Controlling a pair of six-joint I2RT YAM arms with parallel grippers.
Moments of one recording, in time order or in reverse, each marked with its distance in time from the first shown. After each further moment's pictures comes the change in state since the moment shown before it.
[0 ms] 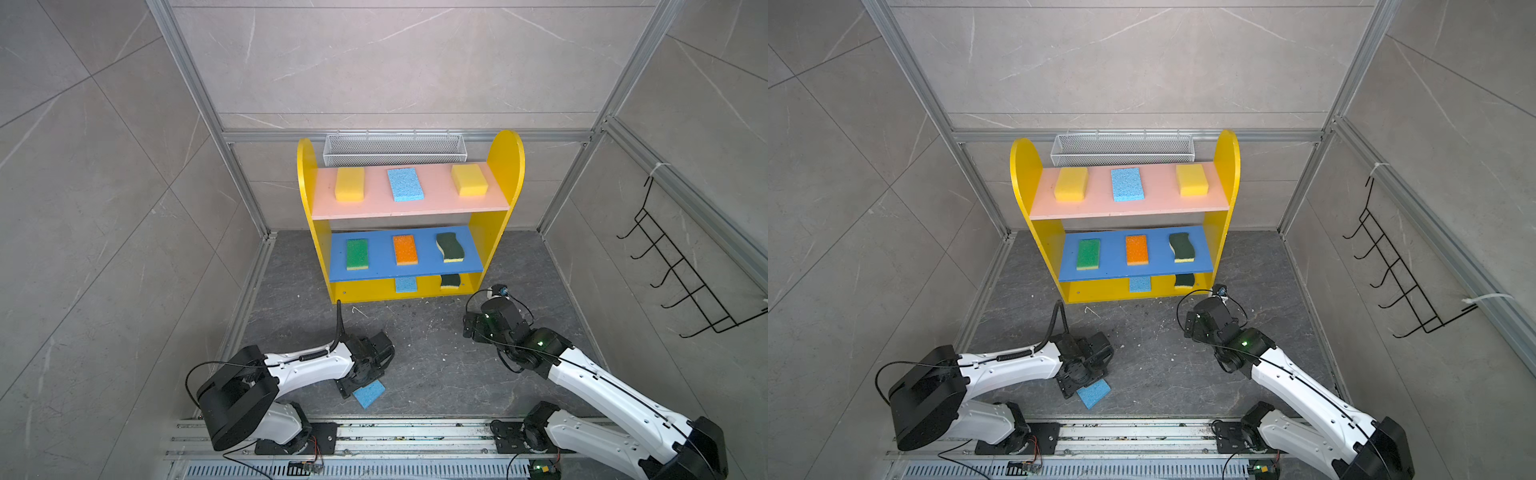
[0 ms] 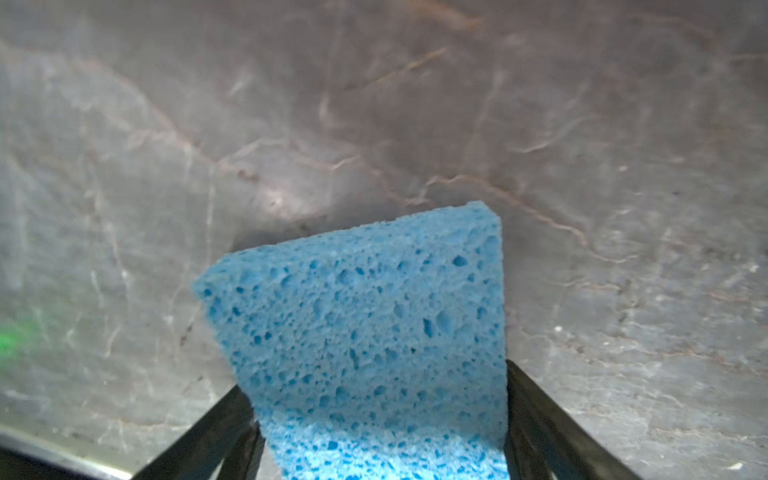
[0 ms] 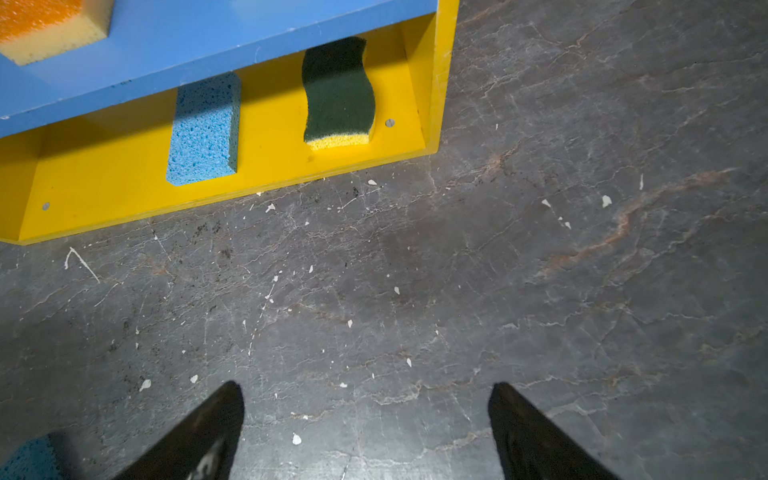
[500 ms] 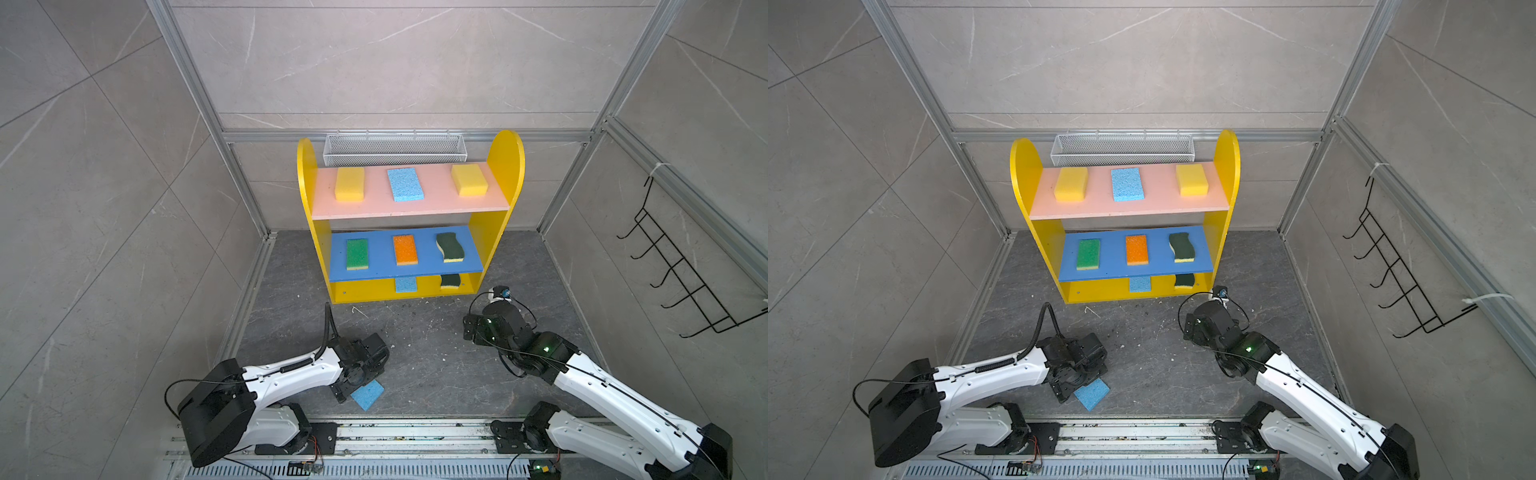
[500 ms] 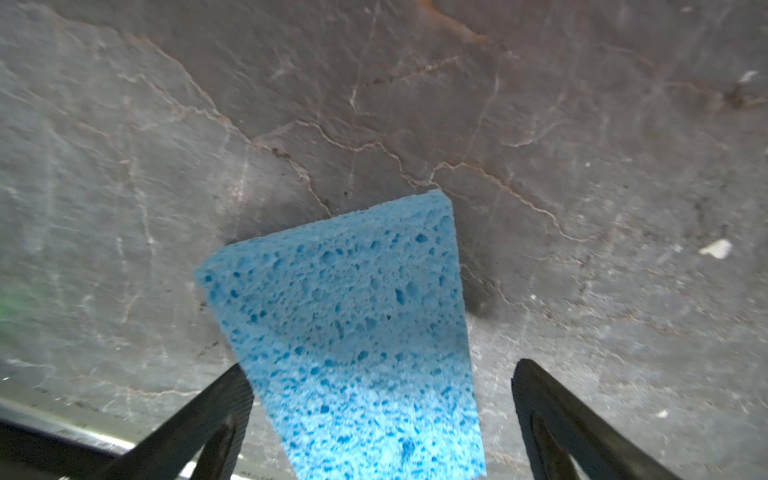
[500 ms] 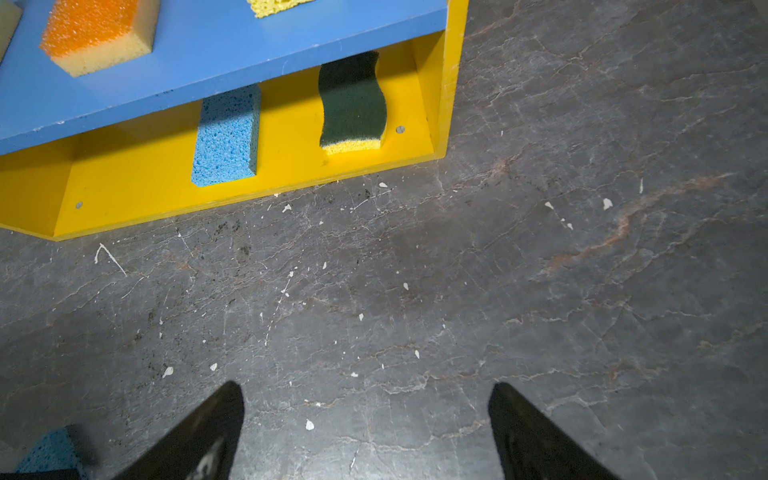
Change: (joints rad) left arm -0.011 -0.116 -0.049 -0.013 0.028 -0.116; right arm 0.052 -0.056 0.007 -0.035 0.033 0.026
